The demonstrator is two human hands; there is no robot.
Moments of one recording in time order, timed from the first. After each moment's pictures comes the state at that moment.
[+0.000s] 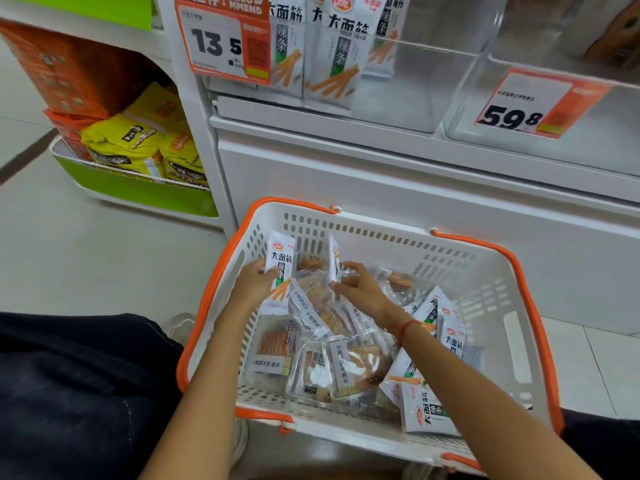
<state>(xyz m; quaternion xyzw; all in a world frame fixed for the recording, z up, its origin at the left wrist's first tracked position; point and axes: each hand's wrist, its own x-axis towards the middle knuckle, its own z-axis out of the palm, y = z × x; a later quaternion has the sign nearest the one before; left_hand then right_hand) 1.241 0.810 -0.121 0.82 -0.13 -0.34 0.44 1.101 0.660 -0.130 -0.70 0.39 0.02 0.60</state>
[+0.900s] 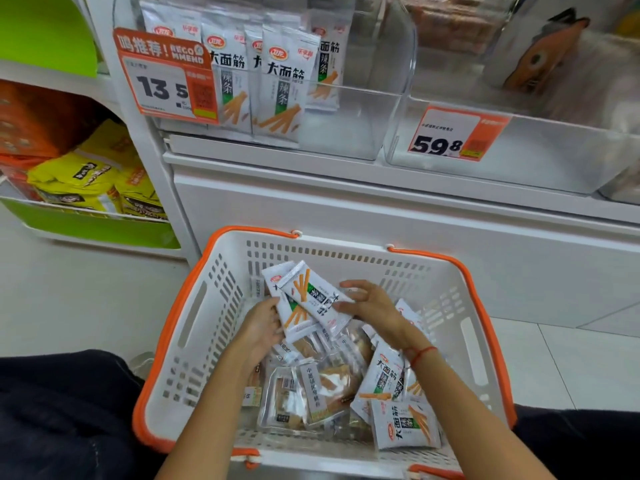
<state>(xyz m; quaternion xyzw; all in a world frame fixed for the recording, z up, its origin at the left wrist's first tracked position) 1.185 0.772 -0.117 0.60 0.02 -0.52 0.61 1.048 0.629 -0.084 -0.64 0.38 -0.05 0.66</state>
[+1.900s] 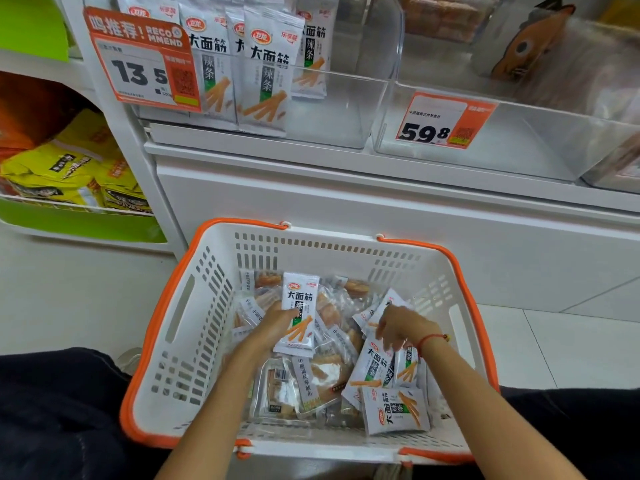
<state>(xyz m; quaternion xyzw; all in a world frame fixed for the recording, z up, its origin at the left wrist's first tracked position) 1.166 0.757 -0.135 0.70 -0.13 -0.53 0.46 1.002 0.593 -0.111 -0.83 0.42 0.32 0.20</state>
